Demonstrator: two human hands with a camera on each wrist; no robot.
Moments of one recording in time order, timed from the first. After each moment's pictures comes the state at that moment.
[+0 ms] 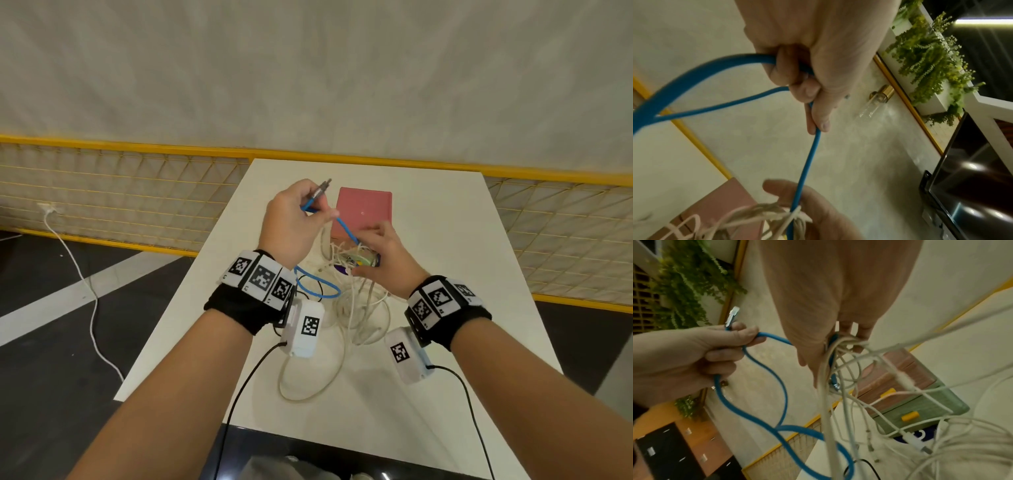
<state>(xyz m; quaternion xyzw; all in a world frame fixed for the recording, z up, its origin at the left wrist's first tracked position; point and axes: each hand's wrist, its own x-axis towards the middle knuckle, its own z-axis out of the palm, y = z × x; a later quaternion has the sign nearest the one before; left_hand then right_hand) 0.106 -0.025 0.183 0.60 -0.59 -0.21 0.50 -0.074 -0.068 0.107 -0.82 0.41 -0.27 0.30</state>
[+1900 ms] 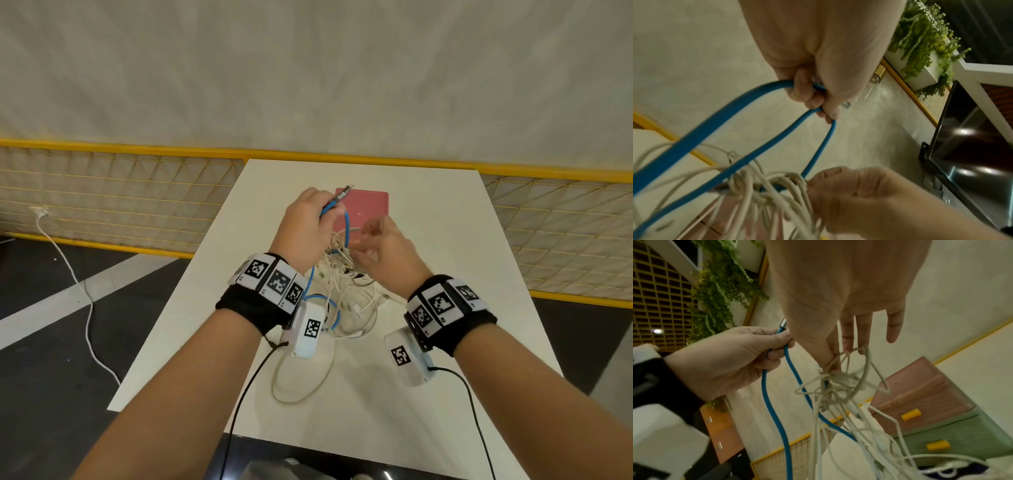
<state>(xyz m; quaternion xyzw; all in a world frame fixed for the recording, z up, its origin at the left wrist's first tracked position) 0.094 -0.040 0.176 0.60 -0.69 -0.12 0.40 -0.073 -0.065 0.124 -0.82 0.48 -0.23 0.20</state>
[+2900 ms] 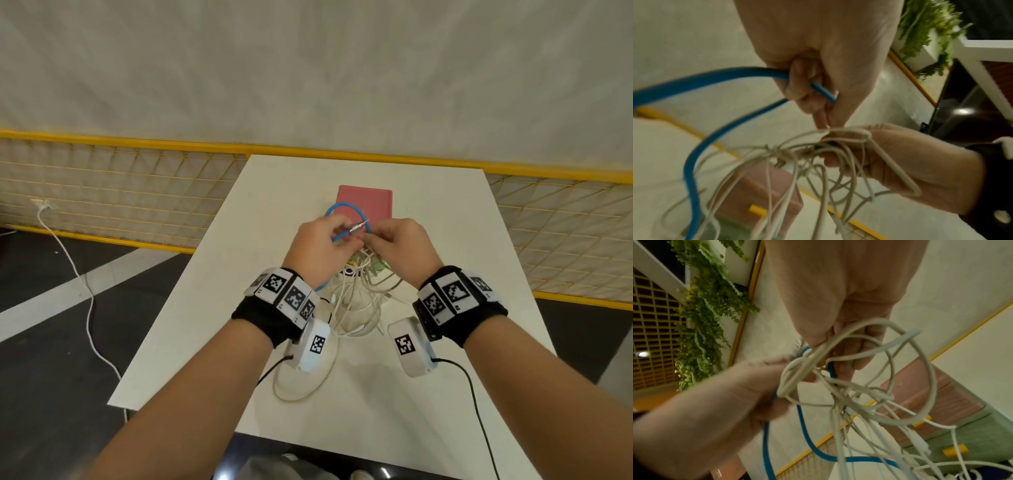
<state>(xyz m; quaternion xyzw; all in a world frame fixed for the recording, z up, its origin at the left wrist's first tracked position) 0.082 -0.036 0.139 0.59 -0.65 -0.23 0.42 -0.075 -0.076 0.134 -0.75 0.48 -0.33 0.32</state>
